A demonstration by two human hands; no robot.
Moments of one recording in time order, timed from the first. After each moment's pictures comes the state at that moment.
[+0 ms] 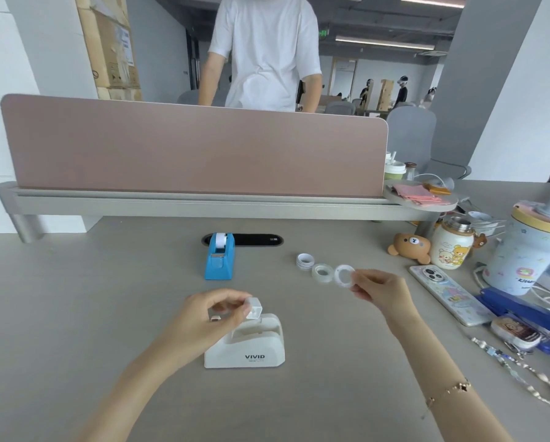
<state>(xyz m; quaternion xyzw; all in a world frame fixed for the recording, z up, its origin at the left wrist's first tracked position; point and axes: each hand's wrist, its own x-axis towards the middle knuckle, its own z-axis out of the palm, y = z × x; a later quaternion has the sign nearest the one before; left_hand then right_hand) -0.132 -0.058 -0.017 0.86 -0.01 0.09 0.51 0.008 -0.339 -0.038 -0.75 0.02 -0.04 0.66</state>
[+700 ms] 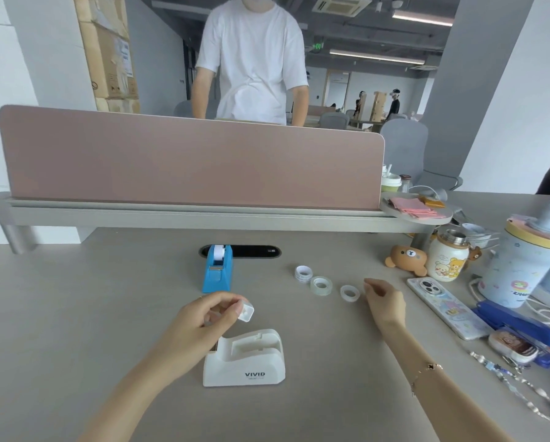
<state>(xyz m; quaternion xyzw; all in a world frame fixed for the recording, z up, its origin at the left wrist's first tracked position) -0.127 -0.049 -0.010 0.84 -0.02 0.08 0.54 0.051 -0.350 -0.068 -0.84 0.10 -0.15 0.52</state>
